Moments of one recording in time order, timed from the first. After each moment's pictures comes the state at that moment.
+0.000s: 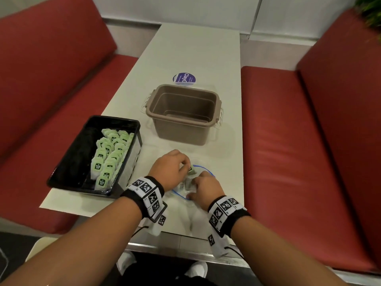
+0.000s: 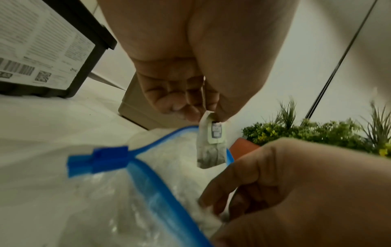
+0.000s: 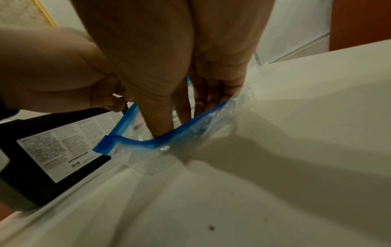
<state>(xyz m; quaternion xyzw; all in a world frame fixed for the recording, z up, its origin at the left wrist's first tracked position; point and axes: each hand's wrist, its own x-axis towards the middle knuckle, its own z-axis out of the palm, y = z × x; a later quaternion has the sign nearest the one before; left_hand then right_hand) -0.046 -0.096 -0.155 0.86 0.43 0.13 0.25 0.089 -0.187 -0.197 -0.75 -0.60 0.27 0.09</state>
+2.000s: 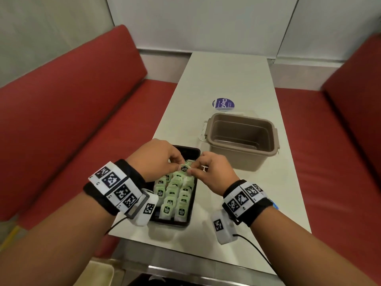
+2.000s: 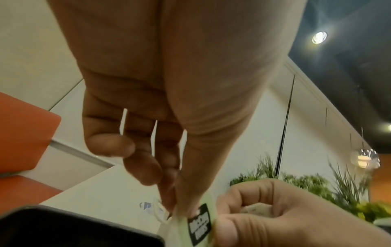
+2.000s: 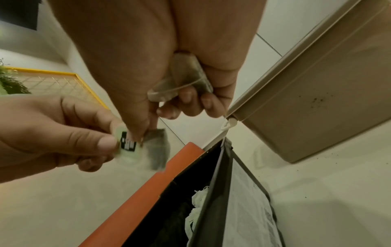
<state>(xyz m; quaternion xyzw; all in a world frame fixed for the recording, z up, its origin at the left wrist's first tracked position) -0.224 0.016 0.007 0.91 0.38 0.00 0.18 -0.043 -0.058 -0.072 -0.64 -0.63 0.25 0.36</state>
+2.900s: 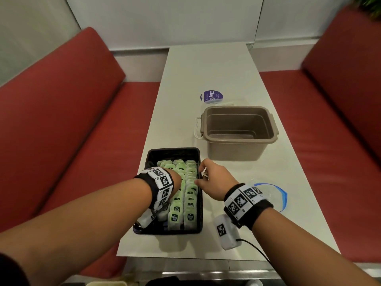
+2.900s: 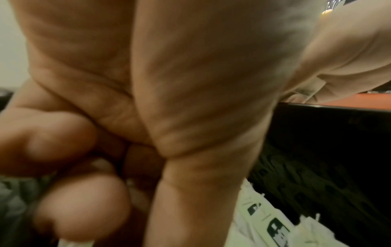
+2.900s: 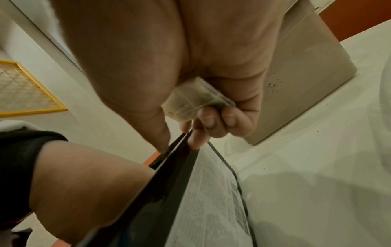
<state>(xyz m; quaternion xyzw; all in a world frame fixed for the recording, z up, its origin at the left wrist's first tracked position) -0.195 0.099 -0.176 0.84 0.25 -0.48 -0.06 -0.061 -0.052 -0.109 -0.76 -0.51 0.32 0.25</state>
